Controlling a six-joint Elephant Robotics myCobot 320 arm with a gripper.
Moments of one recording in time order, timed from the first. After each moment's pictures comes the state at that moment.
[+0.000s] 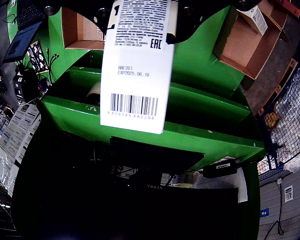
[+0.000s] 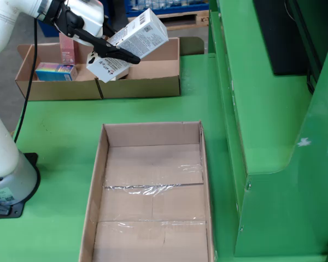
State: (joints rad) arm 0.87 -0.06 -0.64 -0.15 1.03 0.43
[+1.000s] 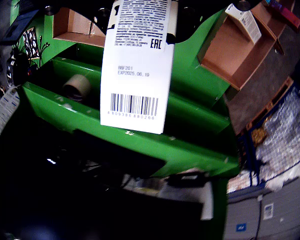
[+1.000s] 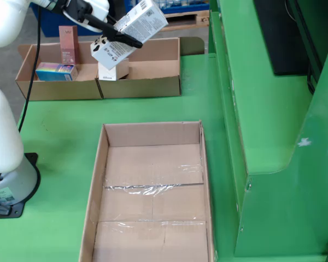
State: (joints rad) arm 0.98 -0.18 -0.55 -0.15 1.03 0.41
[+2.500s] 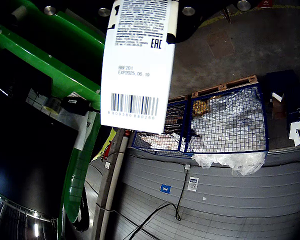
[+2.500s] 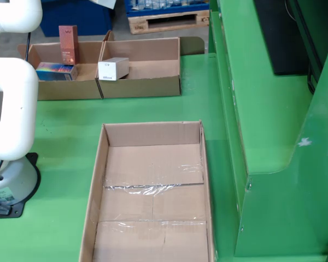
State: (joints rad) arm 1.40 -0.92 -0.03 0.50 0.96 0.05
